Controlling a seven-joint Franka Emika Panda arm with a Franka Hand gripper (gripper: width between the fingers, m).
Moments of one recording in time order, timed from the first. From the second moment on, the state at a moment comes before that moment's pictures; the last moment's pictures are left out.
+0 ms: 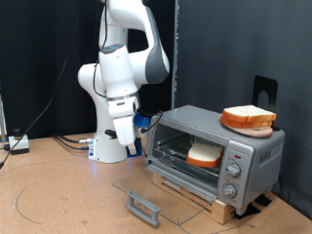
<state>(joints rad) -0.54 -0.32 0.42 -2.74 0.53 2.51 -0.93</state>
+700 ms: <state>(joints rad) -0.47 -0.55 0.28 -2.75 0.77 2.29 -1.21</state>
